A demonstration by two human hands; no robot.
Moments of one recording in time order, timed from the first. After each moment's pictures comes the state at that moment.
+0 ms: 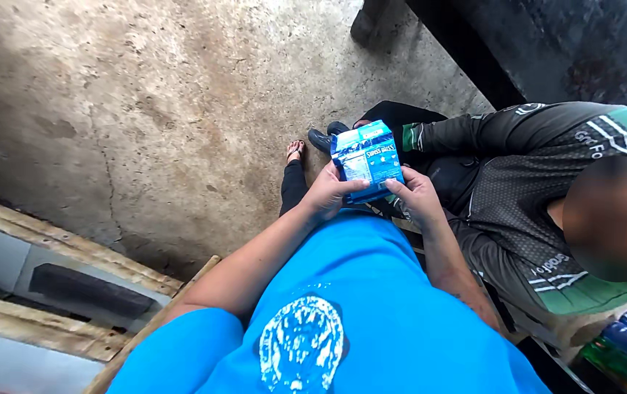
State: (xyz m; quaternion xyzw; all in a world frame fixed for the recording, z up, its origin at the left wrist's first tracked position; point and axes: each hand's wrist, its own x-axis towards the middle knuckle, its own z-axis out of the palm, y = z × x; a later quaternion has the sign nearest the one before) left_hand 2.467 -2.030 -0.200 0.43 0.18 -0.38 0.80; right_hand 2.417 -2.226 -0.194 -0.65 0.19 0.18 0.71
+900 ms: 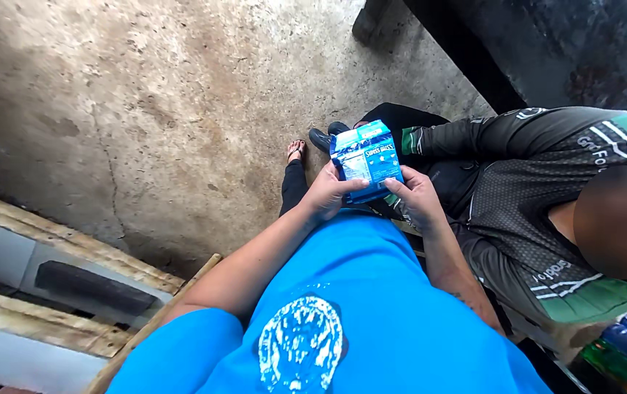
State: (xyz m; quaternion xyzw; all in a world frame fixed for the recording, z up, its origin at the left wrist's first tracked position) left_hand 2.476 -2.036 -0.200 0.43 0.18 -0.37 0.80; right_hand 2.428 -2.232 -0.196 -0.64 0.19 0.19 0.72
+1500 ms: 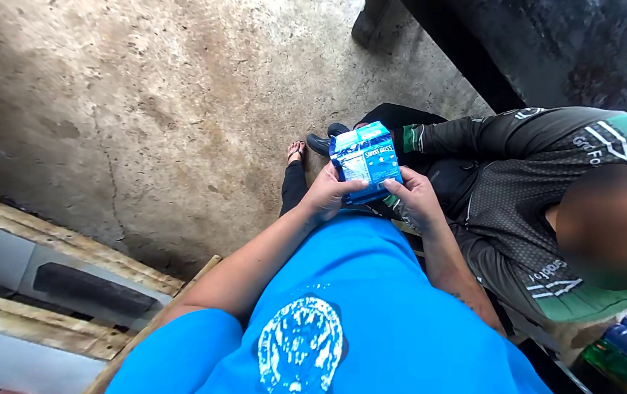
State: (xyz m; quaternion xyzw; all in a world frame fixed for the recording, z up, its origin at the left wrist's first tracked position) left_hand 2.474 -2.034 -0.200 0.42 0.19 -0.38 0.80; right_hand 2.426 -2.230 -0.197 -0.64 0.18 0.18 0.73
